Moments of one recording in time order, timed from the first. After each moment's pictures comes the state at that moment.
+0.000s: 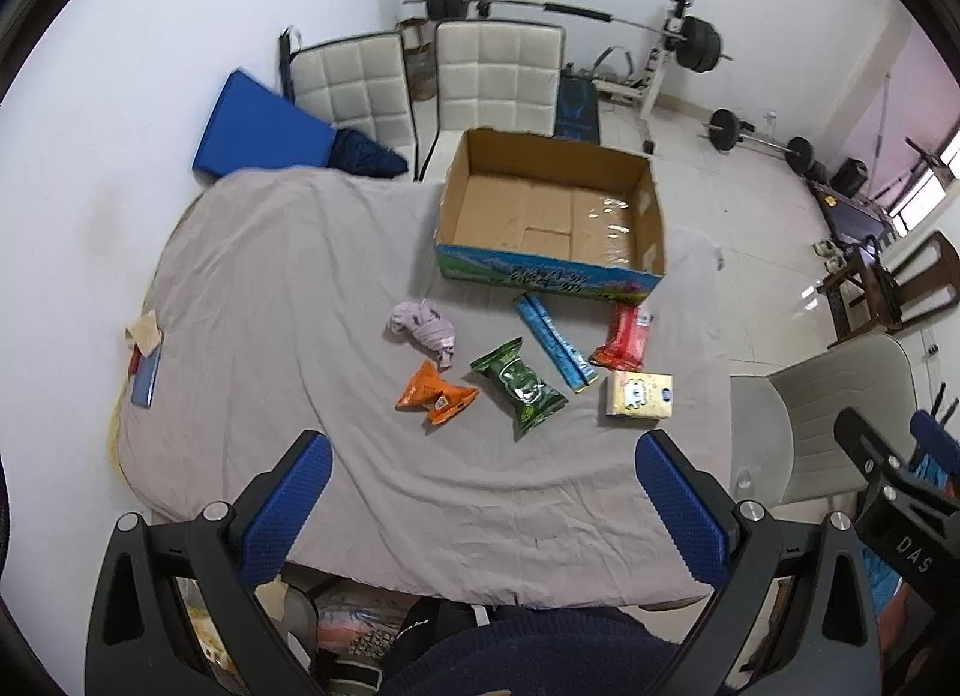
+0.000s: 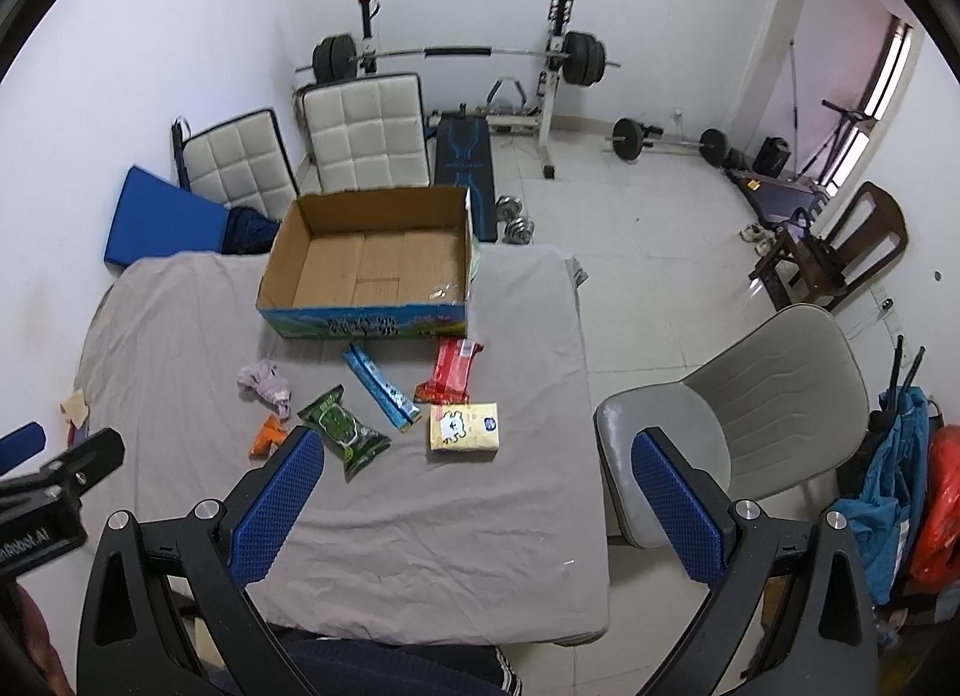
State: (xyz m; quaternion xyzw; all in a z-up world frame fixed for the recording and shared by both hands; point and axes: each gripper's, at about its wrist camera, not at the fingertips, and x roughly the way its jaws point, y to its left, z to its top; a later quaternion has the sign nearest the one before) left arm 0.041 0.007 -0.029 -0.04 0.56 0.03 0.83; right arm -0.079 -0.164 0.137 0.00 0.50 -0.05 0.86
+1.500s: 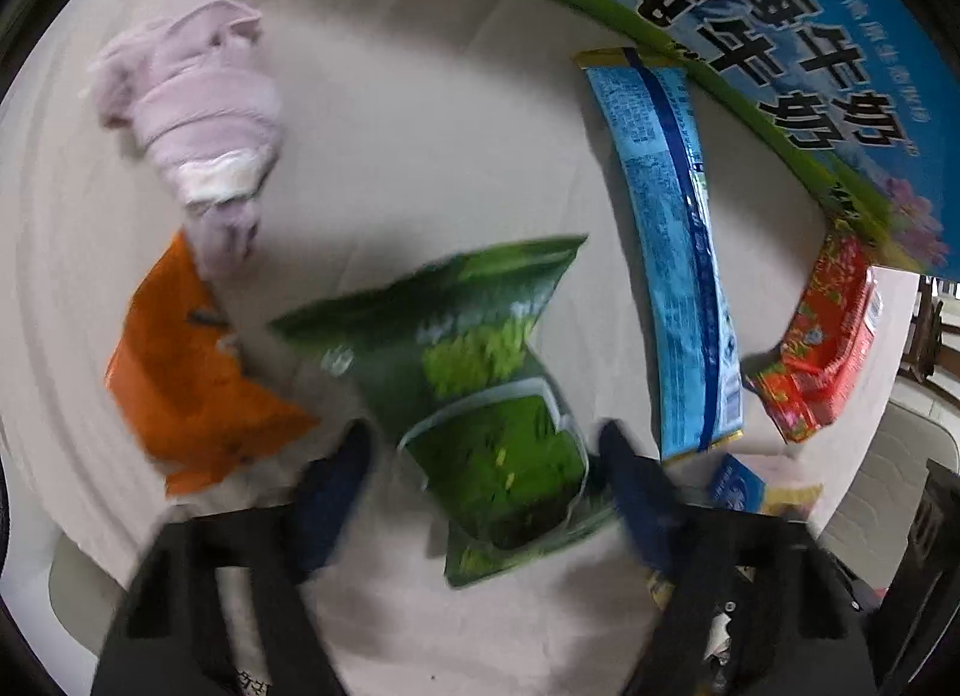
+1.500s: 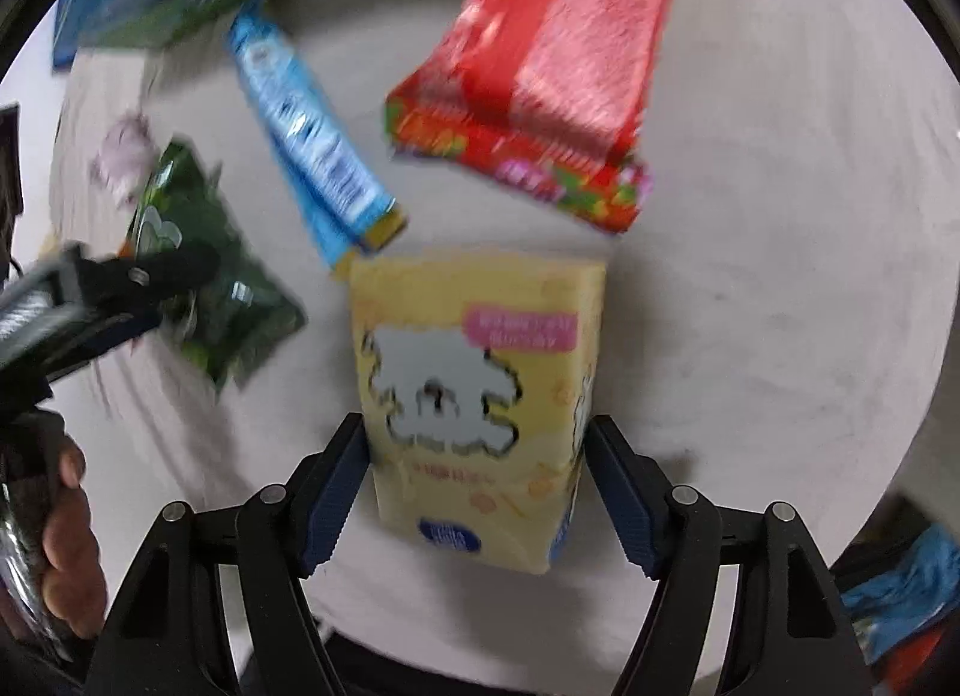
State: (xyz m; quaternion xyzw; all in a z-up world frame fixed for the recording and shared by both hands) left arm 0.194 -0.013 -0.403 -0.17 0.75 0.06 0.63; right arm 0.093 -0.191 -0.360 0.08 0.78 0.11 0.61
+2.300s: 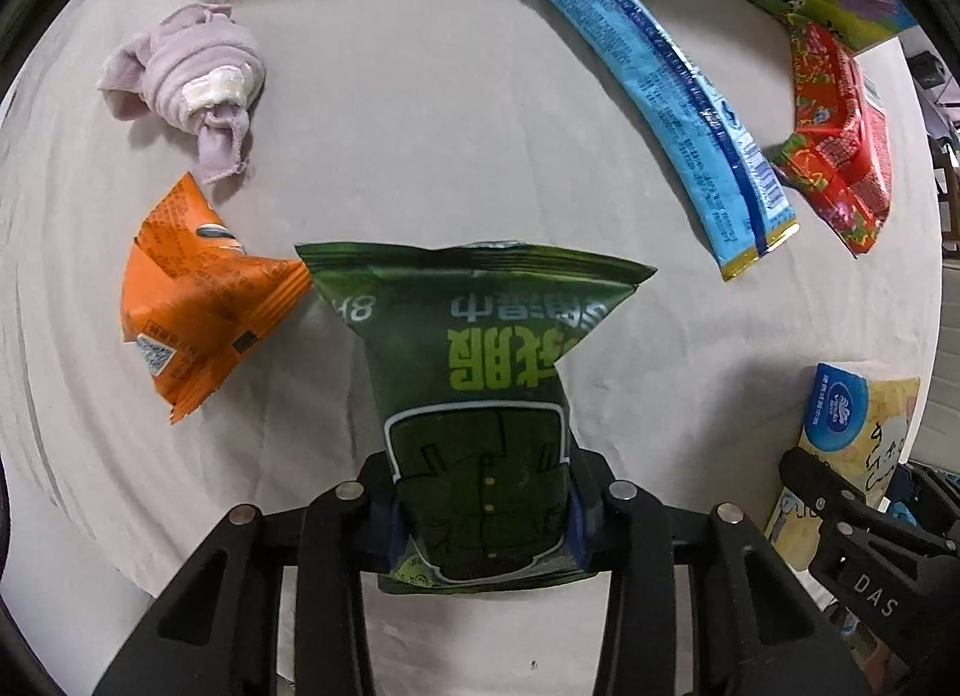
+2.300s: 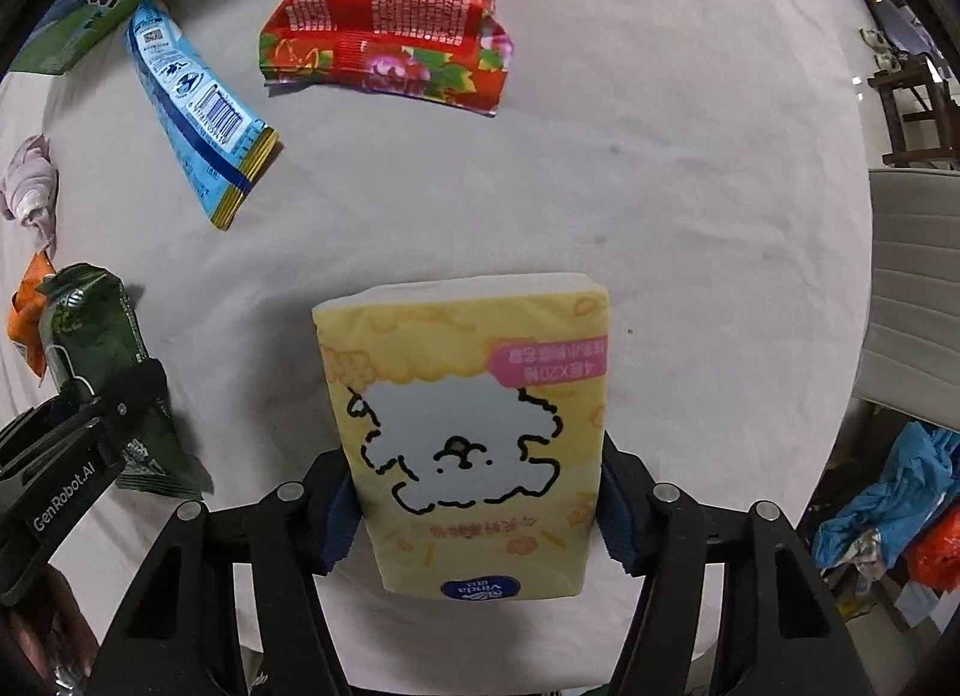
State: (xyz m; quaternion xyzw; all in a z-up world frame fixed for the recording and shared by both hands) left arm 0.107 -0.038 -0.379 -0.02 0.74 0.02 0.67; right arm 0.042 -0.217 -0.391 0.03 0.78 -0.01 0.63
